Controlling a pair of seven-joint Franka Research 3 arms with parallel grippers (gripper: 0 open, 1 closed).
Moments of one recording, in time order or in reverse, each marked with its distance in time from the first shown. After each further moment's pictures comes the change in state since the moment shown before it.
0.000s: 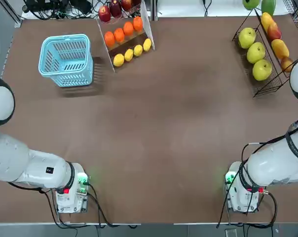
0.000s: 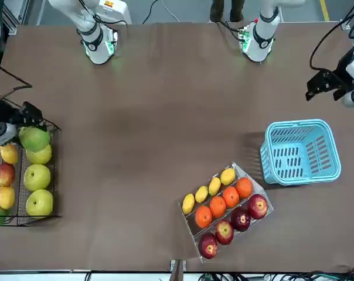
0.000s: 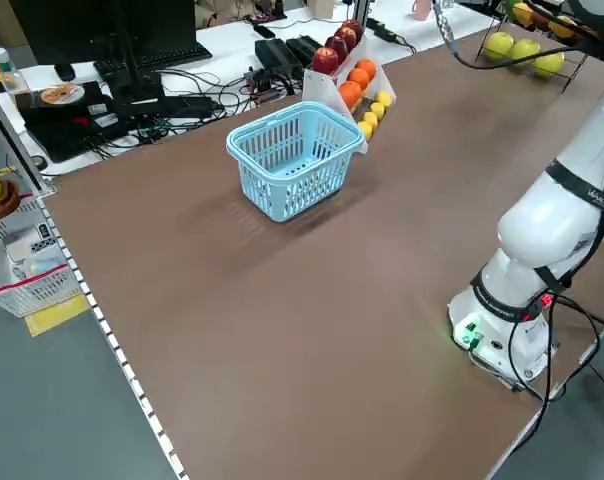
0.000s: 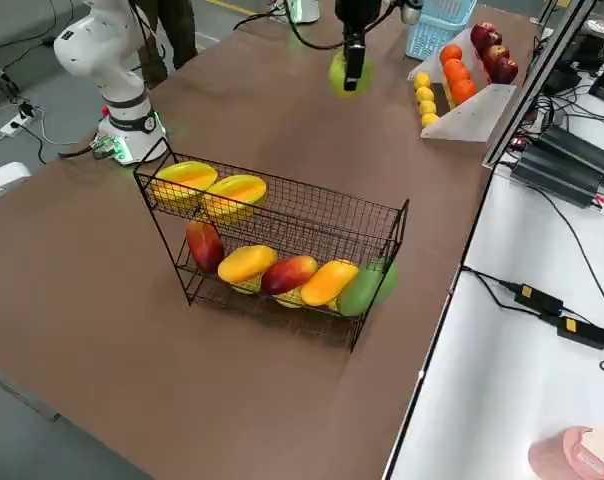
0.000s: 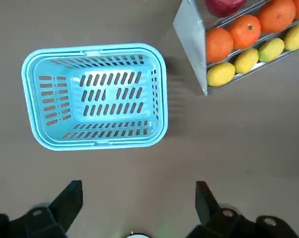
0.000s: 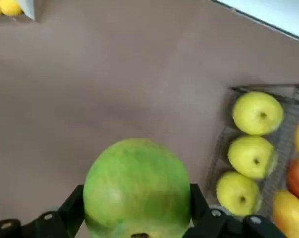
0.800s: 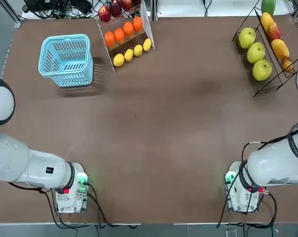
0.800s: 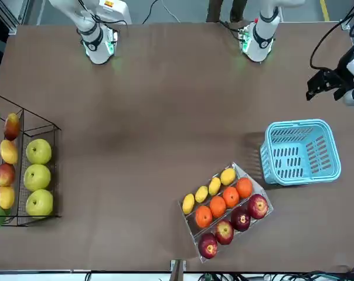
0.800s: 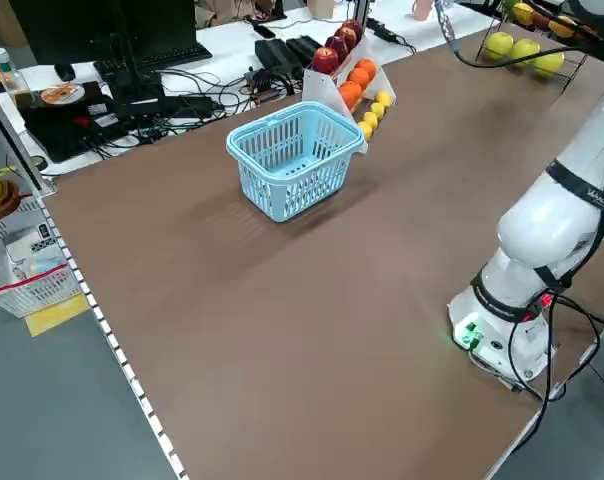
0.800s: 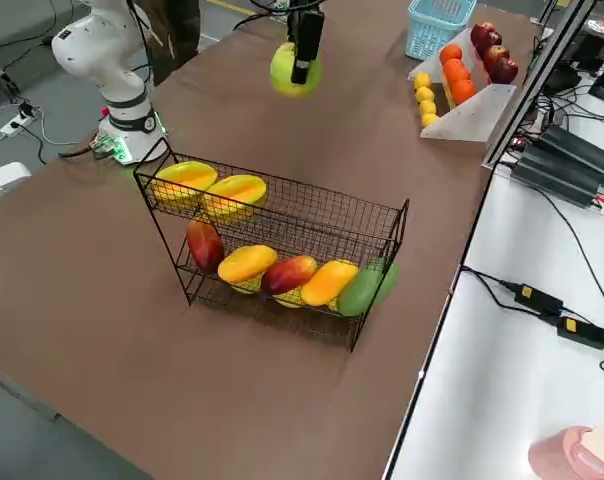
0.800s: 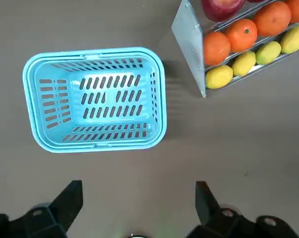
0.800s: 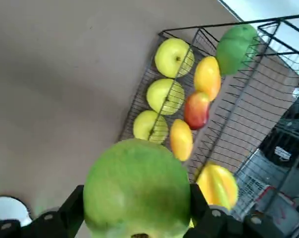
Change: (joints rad) left arm -0.001 0.000 -0.002 0.011 0.000 0.001 0.000; right arm -0.085 -0.031 -0.017 0.093 -0.290 -0.099 -0.332
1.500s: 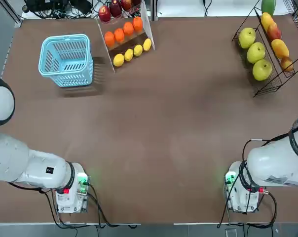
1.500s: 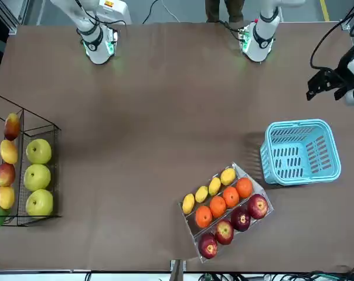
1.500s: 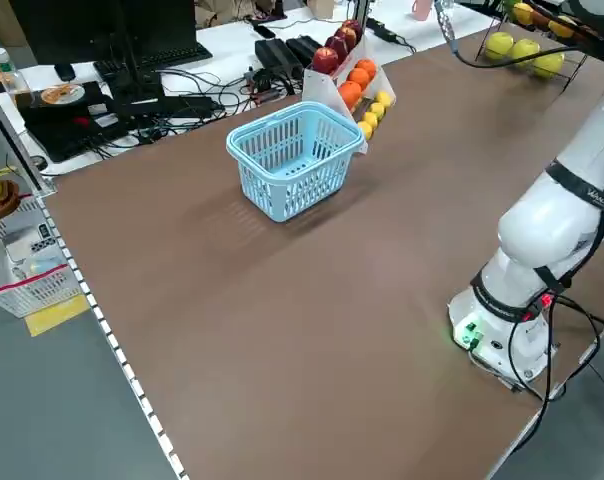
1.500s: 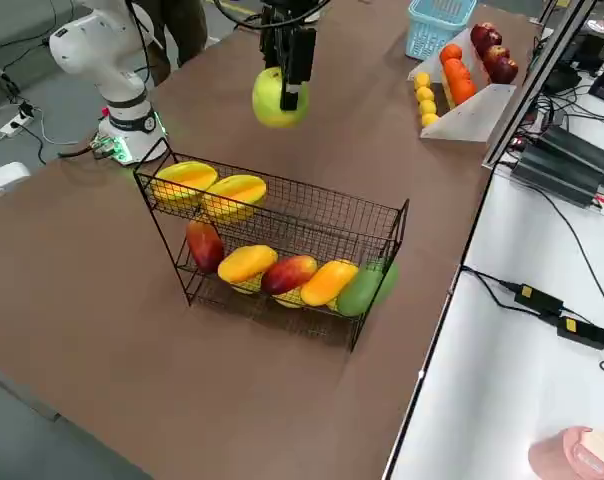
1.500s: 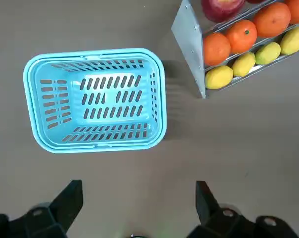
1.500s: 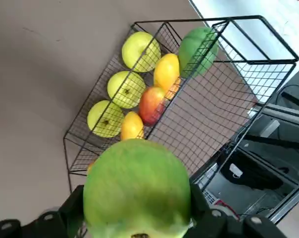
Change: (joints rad) left arm 0.000 0.000 0.000 0.002 0.000 0.000 0.000; right arm -0.109 0.026 -0.001 -0.001 -0.032 0.173 -0.278
